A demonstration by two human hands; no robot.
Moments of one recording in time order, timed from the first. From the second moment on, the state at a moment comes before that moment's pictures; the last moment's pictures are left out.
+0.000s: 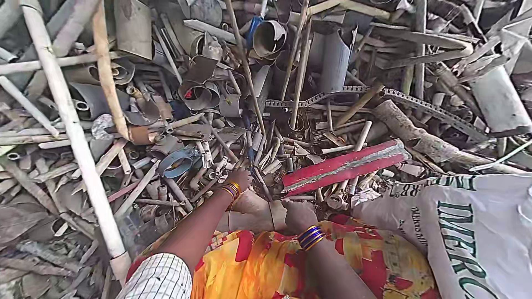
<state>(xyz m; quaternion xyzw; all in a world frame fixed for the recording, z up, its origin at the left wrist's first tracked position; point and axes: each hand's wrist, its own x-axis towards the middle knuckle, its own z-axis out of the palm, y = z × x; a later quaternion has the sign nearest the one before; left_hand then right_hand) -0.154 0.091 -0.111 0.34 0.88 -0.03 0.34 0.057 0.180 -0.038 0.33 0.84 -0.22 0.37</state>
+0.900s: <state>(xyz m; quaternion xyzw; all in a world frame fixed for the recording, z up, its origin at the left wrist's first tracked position) -0.273 0.210 -0.197 0.33 0.91 -0.06 0.23 0.043 0.172 -0.056 0.30 0.79 -0.27 0.46</state>
